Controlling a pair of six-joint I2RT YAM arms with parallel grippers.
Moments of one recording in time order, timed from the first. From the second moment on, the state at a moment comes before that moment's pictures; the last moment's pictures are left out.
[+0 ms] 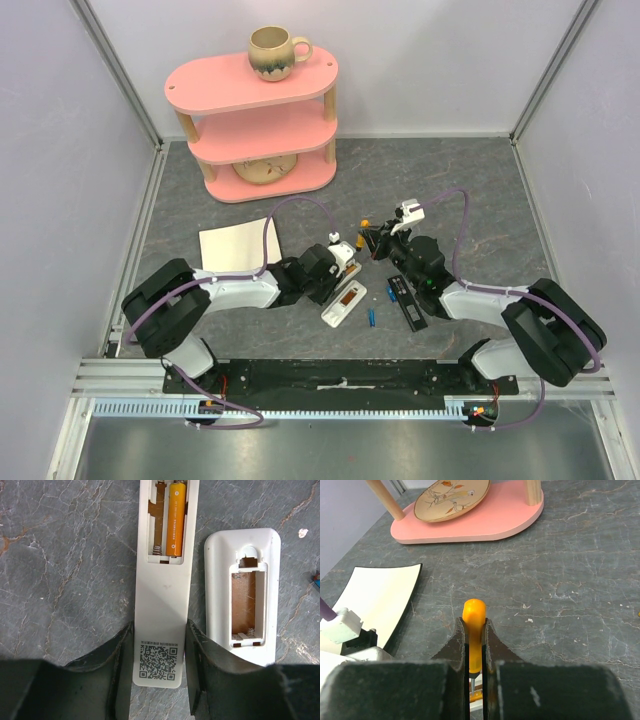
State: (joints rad) left arm -0.93 1.59 0.74 -0.02 -0.10 -0.12; right arm 0.64 1.38 0.41 0.89 0.11 0.33
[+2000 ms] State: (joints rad) left arm -0.93 1.59 0.73 0.02 -0.10 -0.12; right arm 0.64 1.54 0.29 1.22 0.20 0.48
